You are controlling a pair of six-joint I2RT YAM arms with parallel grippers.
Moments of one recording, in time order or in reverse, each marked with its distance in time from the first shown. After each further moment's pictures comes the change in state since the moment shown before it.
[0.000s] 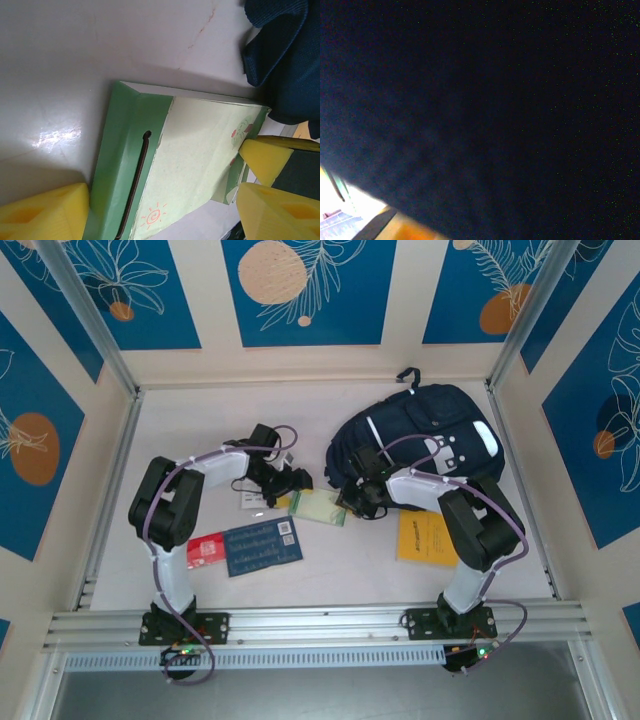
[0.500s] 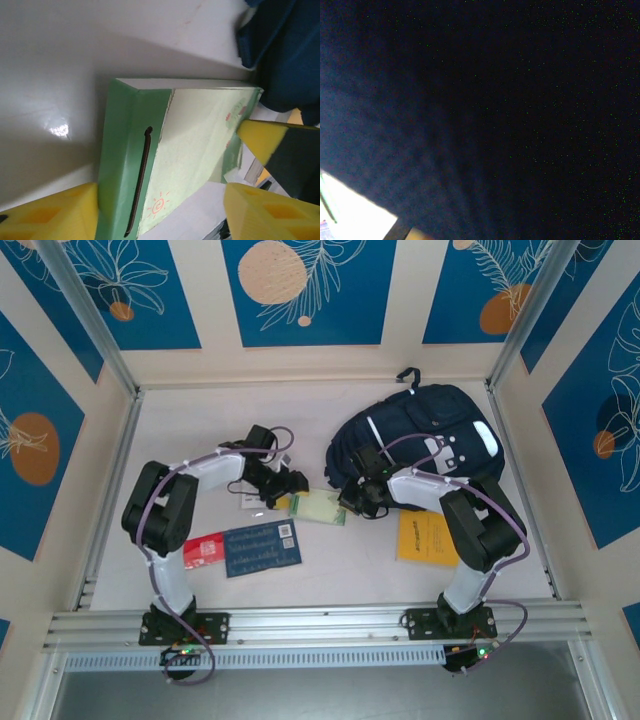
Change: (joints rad) left arm 0.004 -0.068 -0.043 -0.005 0.025 -0.025; right arm -0.005 -0.005 -0.003 0.002 0.003 -0.010
